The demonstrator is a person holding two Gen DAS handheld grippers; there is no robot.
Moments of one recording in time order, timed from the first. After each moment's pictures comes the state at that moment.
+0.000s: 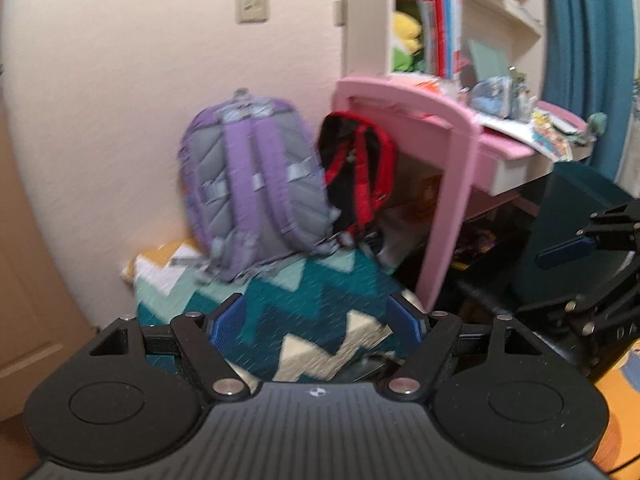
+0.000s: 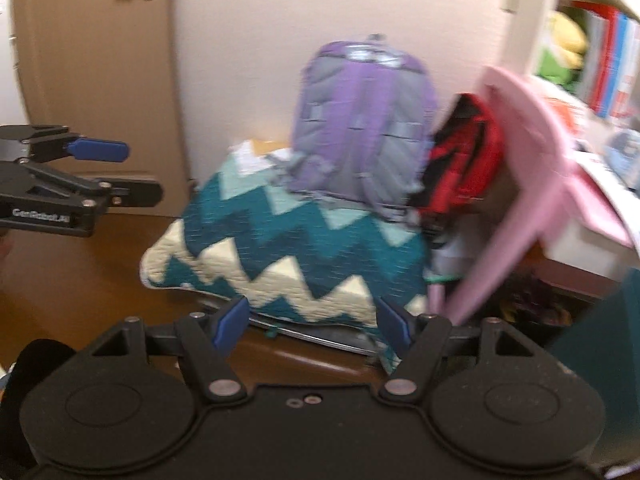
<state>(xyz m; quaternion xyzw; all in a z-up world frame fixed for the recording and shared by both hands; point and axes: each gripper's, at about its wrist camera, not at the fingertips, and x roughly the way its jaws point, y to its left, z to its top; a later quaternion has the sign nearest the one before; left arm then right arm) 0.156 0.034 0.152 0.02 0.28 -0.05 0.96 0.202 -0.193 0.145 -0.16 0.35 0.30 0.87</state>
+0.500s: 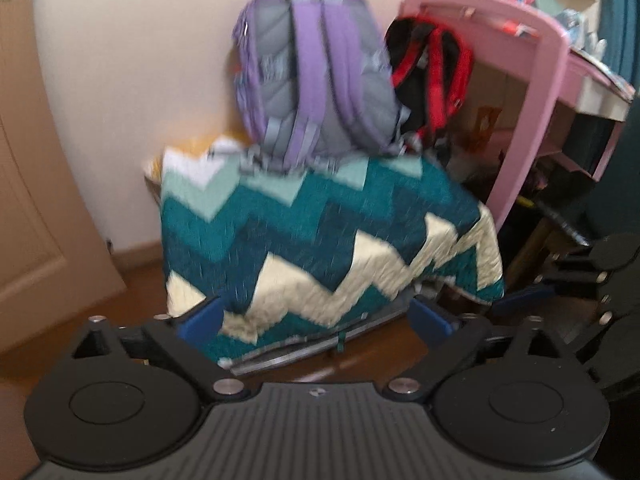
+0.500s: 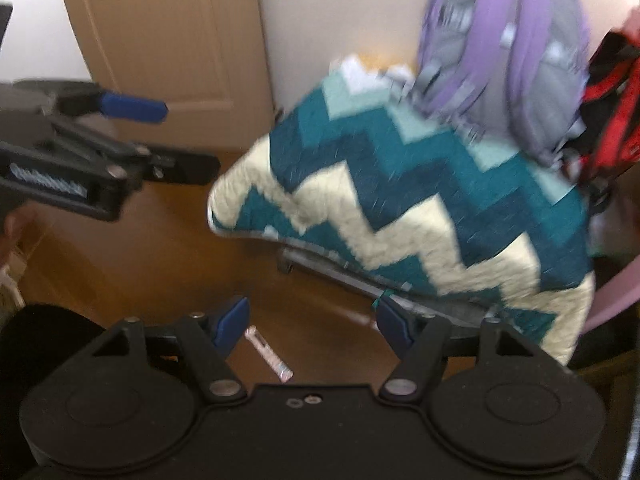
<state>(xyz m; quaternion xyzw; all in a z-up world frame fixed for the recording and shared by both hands) 0.187 0.140 -0.004 -0.02 0.37 -0.02 0.93 0.230 -0.048 -0.036 -0.17 0.44 0.39 0.79</state>
